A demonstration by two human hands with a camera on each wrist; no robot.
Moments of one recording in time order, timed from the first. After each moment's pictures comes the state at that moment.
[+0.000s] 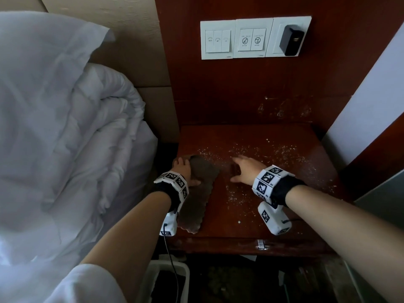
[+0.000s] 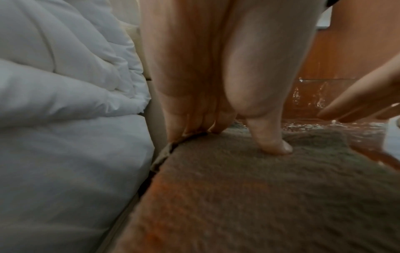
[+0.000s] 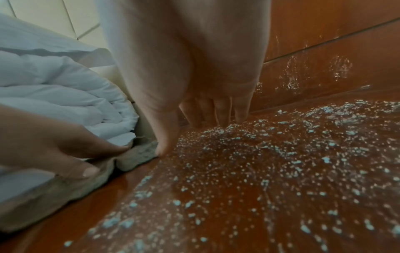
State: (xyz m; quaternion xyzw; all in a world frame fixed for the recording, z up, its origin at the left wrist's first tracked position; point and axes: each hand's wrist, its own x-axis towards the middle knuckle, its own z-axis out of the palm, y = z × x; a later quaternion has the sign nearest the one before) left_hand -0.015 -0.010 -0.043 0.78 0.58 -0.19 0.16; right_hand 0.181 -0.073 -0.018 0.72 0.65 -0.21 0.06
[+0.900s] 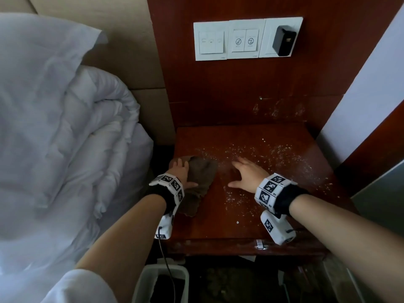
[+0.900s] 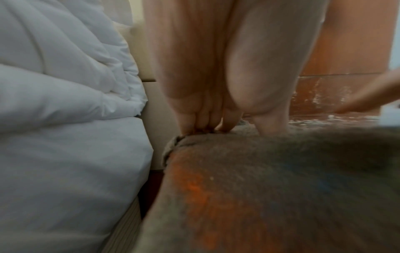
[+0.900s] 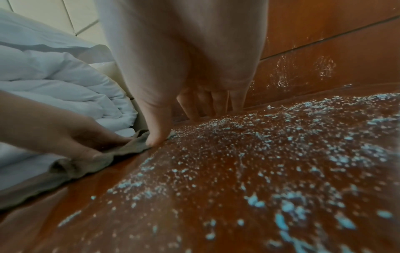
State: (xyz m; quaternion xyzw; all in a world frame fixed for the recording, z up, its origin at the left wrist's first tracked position) left_hand -0.018 -0.004 -0.050 0.80 0.54 -0.21 0.15; right_hand 0.186 -0.091 -0.026 0.72 0.67 -0.19 0.03
